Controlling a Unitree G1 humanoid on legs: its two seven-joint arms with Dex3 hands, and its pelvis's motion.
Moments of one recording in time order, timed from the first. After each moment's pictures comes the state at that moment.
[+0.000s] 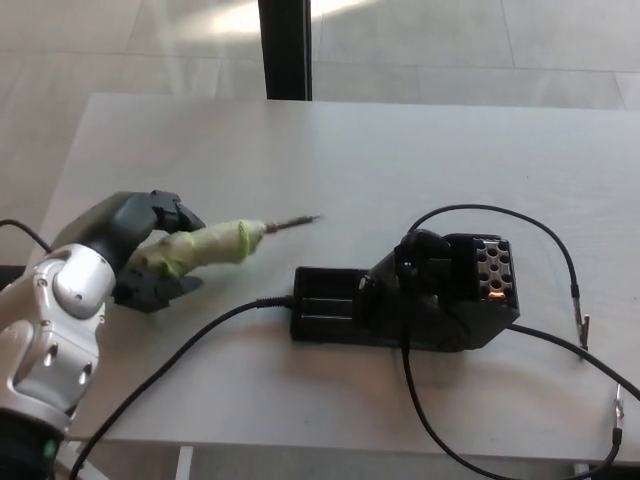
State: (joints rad) left_arm -0.41 0.44 -0.21 0.29 0.51 0.34 -0.26; right_arm -0.27 -0.87 -0.33 1.28 0.03 -0.17 -0.02
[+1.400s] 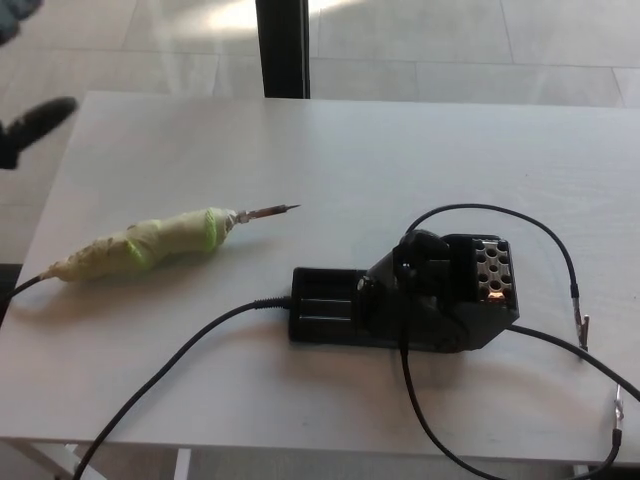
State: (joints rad) left_arm -0.48 0.78 0.15 0.02 0.32 0.32 -0.54; right_arm -0.28 -0.87 -0.34 1.28 0.04 -0.17 0.00
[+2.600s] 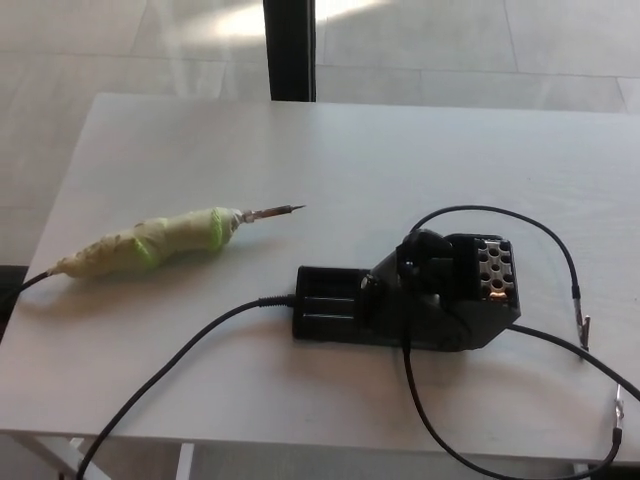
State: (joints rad) left_arm 0.12 0.50 0.72 0.69 0.05 0.30 -0.42; right_arm -0.22 -0.82 -0.44 1.28 0.09 -0.17 0.01
